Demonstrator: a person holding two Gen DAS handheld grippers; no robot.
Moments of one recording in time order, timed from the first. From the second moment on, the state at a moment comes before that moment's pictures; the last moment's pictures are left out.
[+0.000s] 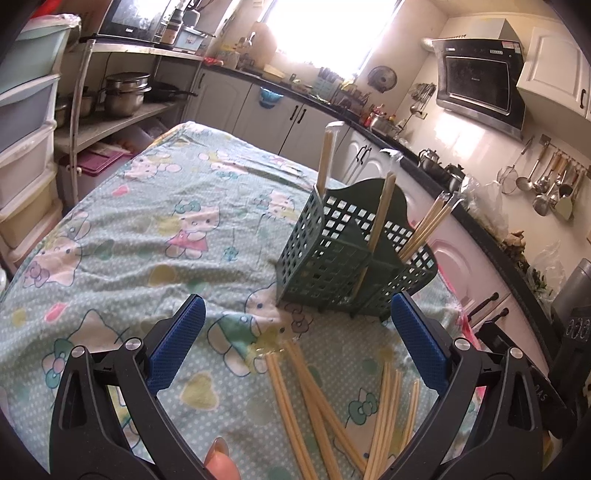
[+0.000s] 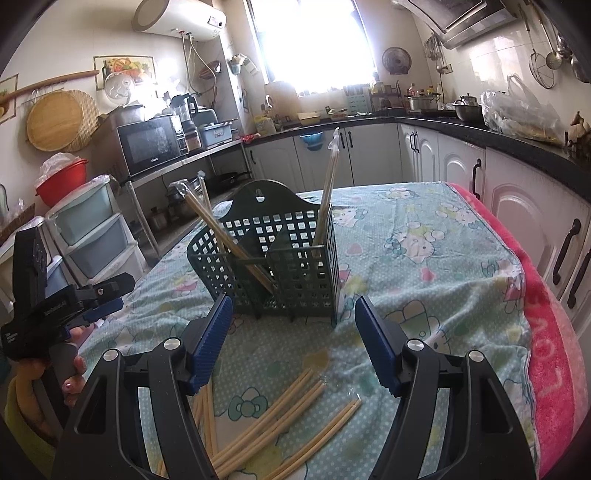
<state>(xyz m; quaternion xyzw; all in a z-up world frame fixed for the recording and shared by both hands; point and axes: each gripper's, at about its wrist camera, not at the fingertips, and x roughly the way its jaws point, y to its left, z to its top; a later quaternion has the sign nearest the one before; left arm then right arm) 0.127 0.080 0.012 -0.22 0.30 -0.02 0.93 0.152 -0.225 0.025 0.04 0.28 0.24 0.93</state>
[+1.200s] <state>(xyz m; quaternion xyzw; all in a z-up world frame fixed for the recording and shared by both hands) 0.137 0.055 -0.041 -0.23 0.38 -0.06 0.89 0.146 -0.216 -0.028 0.02 0.37 0.25 0.89</state>
